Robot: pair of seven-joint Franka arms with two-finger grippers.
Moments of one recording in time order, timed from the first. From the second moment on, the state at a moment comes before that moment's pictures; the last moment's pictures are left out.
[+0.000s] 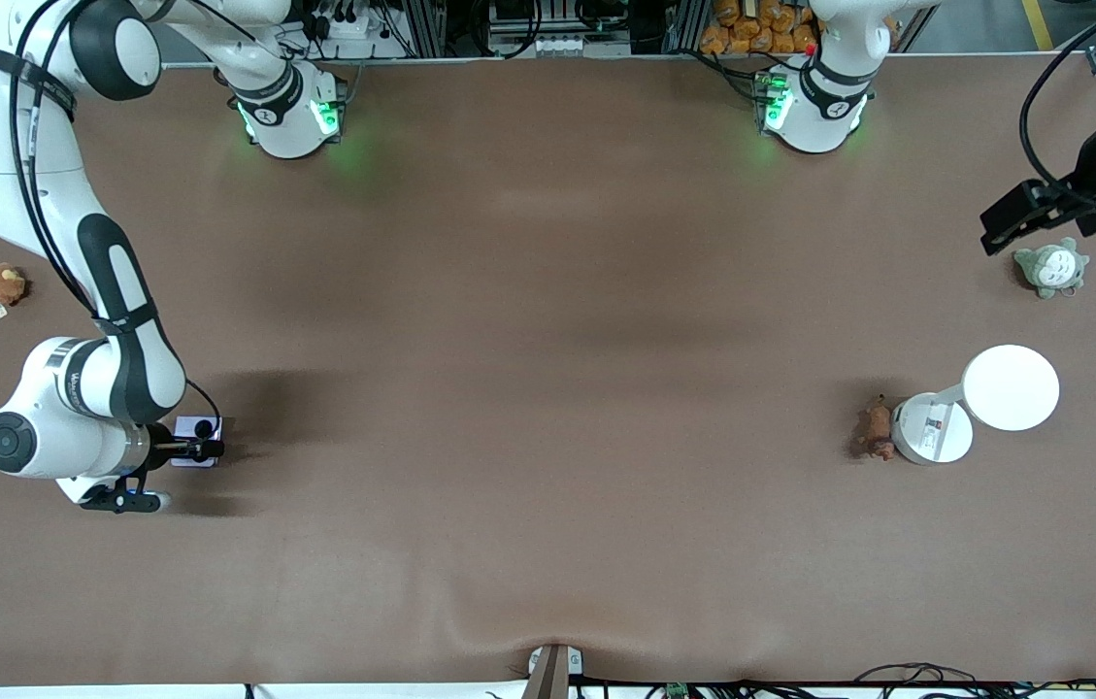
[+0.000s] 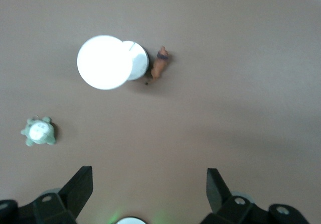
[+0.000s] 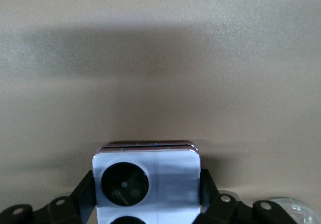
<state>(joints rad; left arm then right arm) 0.17 0.03 -0.29 -1.41 0.05 1.42 -0.31 -0.13 0.81 0.00 -1.51 0.02 2.15 -0.09</state>
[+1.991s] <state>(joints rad) 0.01 -0.16 -0.10 -1.66 -0.01 1.43 -0.22 -0.04 0.04 -0.02 -1.47 -0.01 1.47 -0.06</state>
